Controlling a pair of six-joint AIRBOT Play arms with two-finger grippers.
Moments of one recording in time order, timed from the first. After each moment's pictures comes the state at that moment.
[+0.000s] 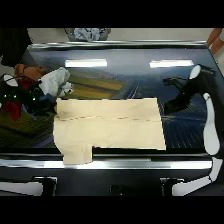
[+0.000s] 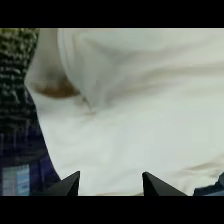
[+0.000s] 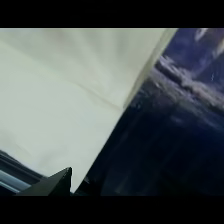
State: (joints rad) left arm 0.22 -1.56 1.40 1.23 -1.61 -1.41; right arm -0.18 -1.72 1.66 -1.40 1.74 0.98
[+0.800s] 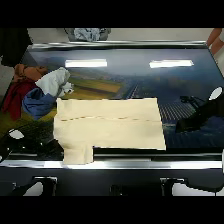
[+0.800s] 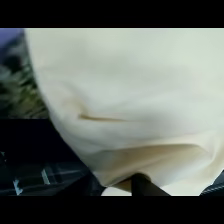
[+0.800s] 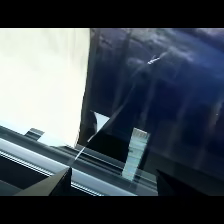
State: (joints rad) left arm 0.31 -1.09 0.46 1.08 -1.23 -1.31; right arm -0.36 -1.47 1.22 -1.41 1.64 0.95
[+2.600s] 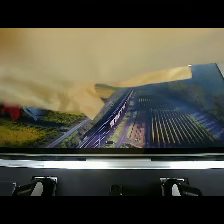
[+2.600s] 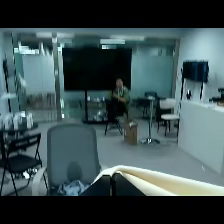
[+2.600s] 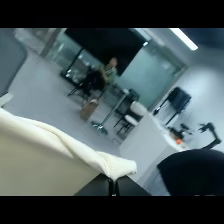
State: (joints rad) left arm 0.31 -0.61 1.83 1.02 -0.98 -1.34; right arm -0.25 -0.61 1.77 -1.30 0.94 0.82
